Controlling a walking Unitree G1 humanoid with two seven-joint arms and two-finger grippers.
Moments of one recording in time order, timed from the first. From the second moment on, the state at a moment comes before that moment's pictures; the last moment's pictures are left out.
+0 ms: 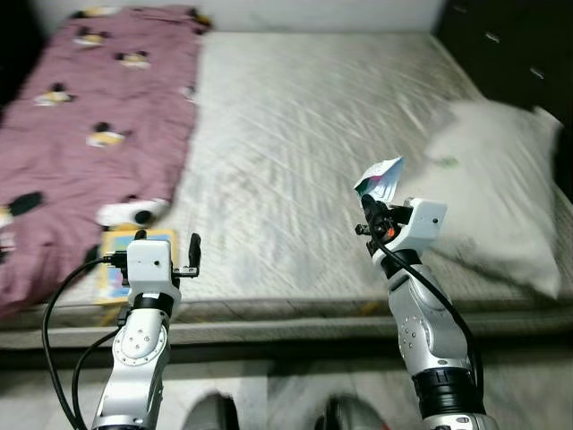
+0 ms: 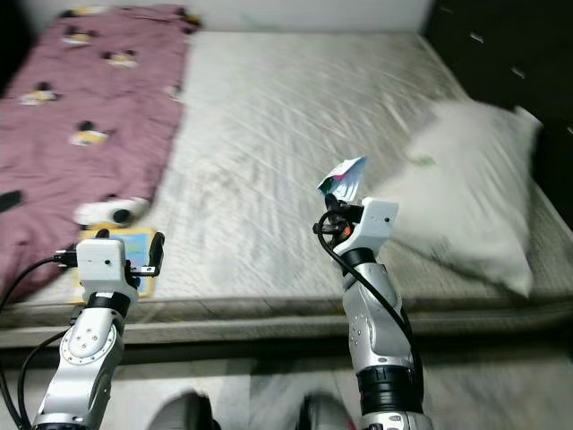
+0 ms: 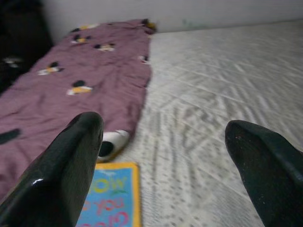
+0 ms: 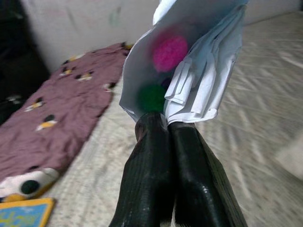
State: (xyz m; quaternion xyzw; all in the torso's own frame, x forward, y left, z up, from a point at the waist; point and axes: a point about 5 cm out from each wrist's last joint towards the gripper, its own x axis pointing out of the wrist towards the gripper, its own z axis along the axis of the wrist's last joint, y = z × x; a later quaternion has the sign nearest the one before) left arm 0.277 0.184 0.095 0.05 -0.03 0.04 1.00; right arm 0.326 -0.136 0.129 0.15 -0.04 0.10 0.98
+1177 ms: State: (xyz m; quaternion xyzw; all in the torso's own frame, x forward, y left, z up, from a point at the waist) left arm 0.276 0.183 0.082 0.06 0.00 0.04 1.00; right arm 0.315 -0.139 0.098 0.09 0.02 0.07 0.99
